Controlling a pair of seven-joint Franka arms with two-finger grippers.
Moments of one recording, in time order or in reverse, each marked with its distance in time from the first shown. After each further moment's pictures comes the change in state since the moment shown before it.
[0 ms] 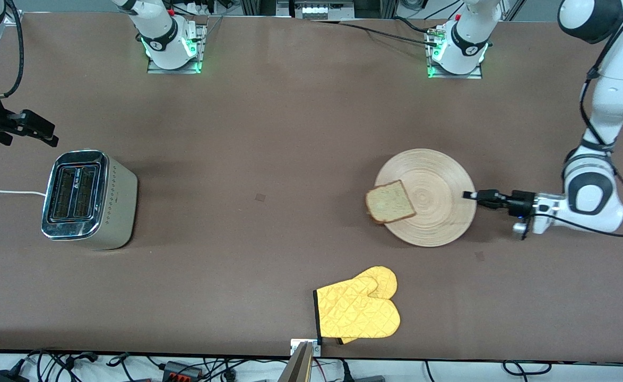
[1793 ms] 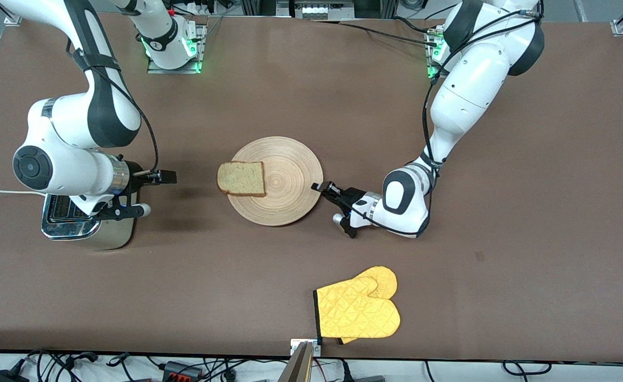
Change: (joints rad) left arm -0.714 0.205 0.024 0.267 -0.323 0.312 -0.073; right arm 0.187 0.374 0.011 -0.019 0.197 0.111 0.064
